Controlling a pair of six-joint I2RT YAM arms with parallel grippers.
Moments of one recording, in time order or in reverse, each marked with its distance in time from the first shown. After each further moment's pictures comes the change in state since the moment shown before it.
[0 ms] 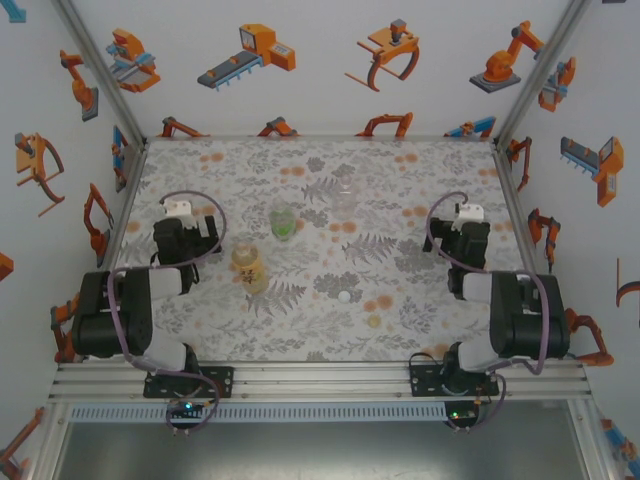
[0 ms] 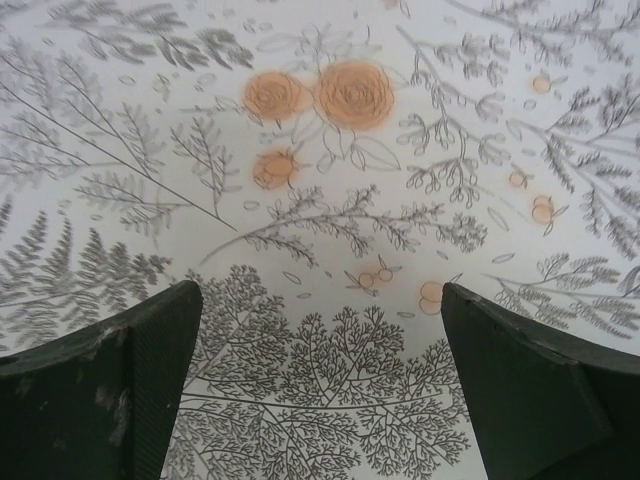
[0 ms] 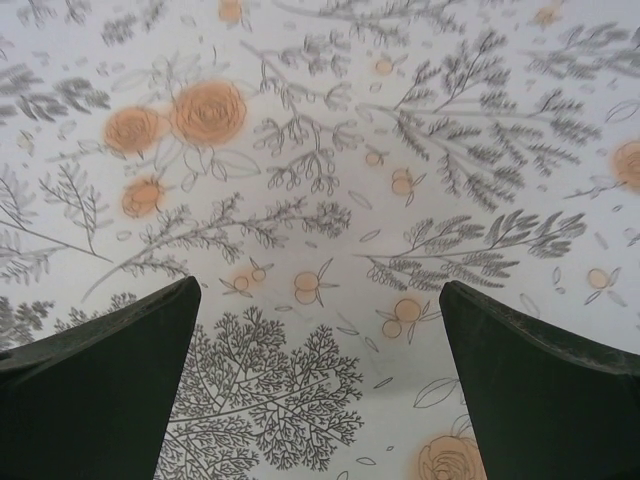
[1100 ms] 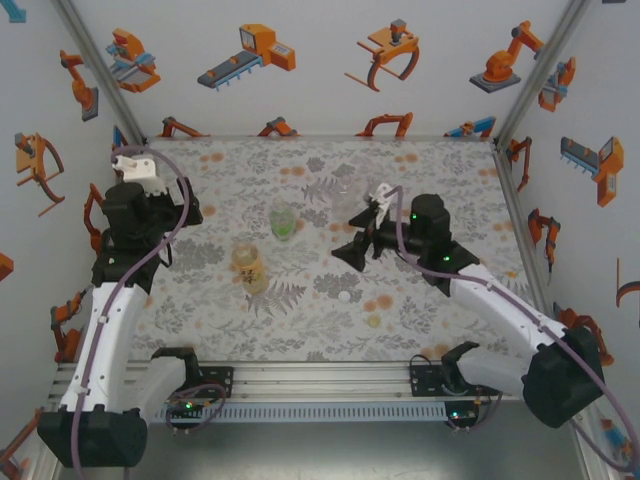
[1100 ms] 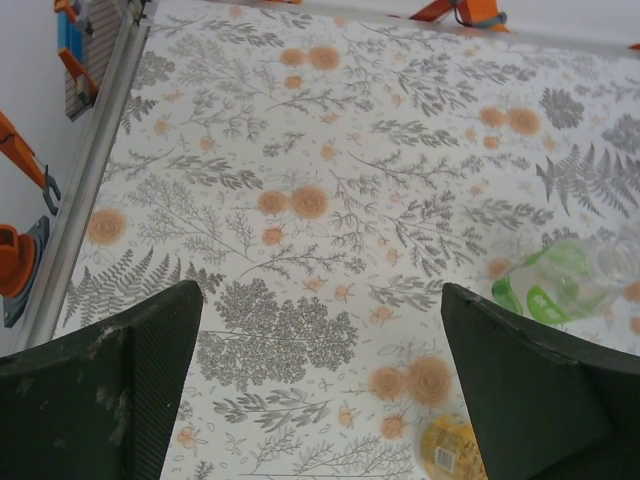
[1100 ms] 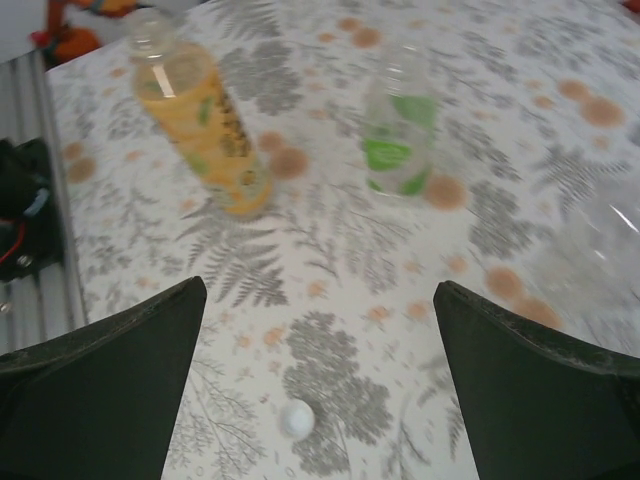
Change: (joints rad) left arm -0.058 -0.575 0.496 -0.964 -0.040 -0.037; right arm 0.603 -0.314 0.379 -0.549 -0.680 -0.076
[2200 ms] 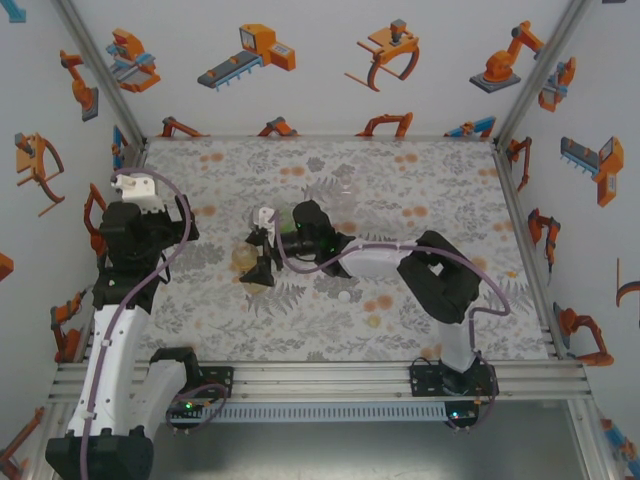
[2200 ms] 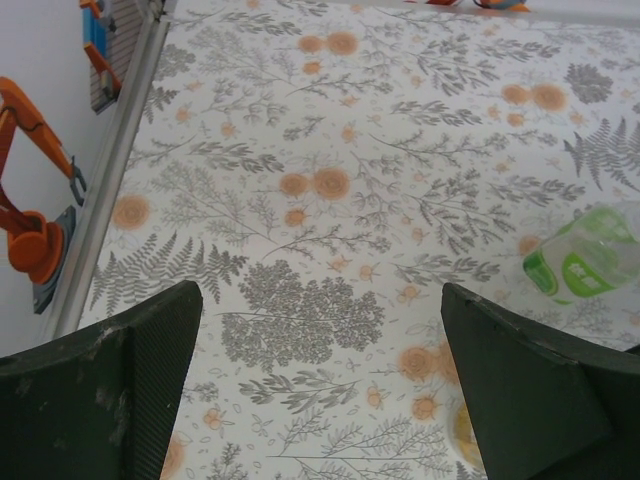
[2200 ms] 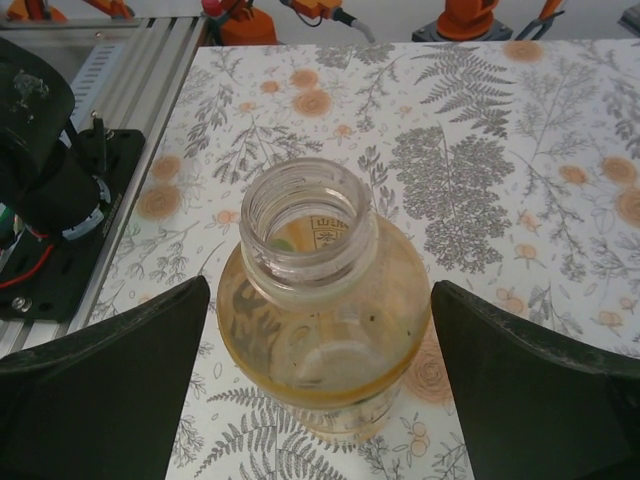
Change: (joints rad) left arm 0.036 -0.122 -0.116 0.017 -0.001 0.049; right arm 0.378 0.822 0.423 0.474 -0.091 -0.027
